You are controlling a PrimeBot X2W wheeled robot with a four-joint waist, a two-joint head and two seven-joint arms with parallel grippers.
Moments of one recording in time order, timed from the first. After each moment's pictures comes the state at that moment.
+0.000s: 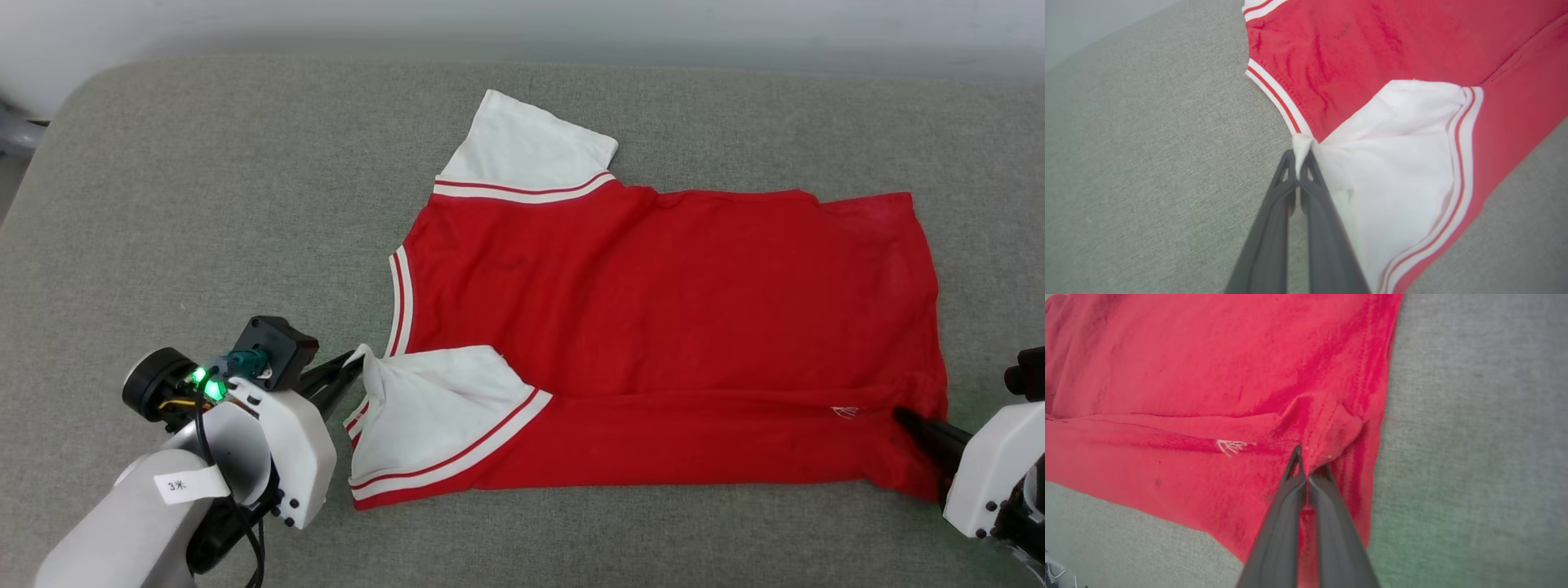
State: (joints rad) left arm -0.42 0.65 -0.61 0.14 -0.57 -0.12 0.20; right arm -0.17 -0.50 0.11 0.21 0.77 0.13 0.49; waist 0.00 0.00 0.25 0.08
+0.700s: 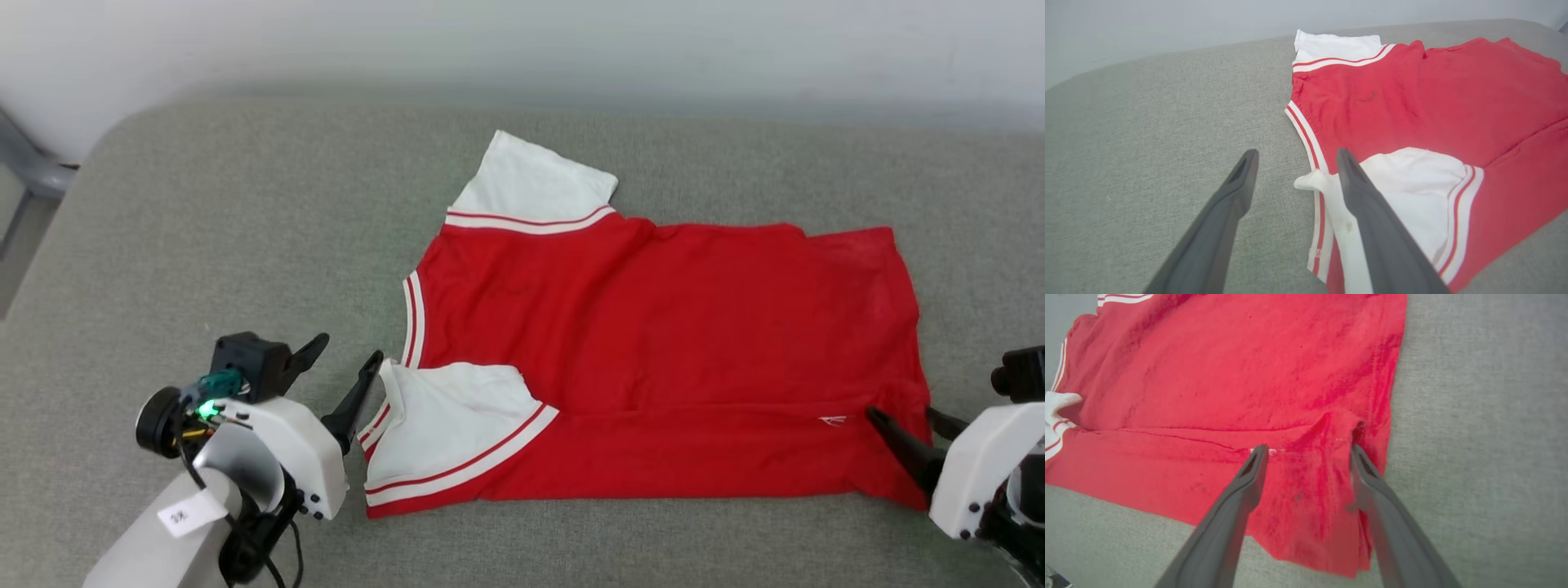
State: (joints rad) left arm -0.40 0.52 -0.57 0.32 -0.64 -0.04 -0.03; right arm -0.18 -0.45 0.08 0.23 0.68 0.13 0.47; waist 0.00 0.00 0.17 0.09
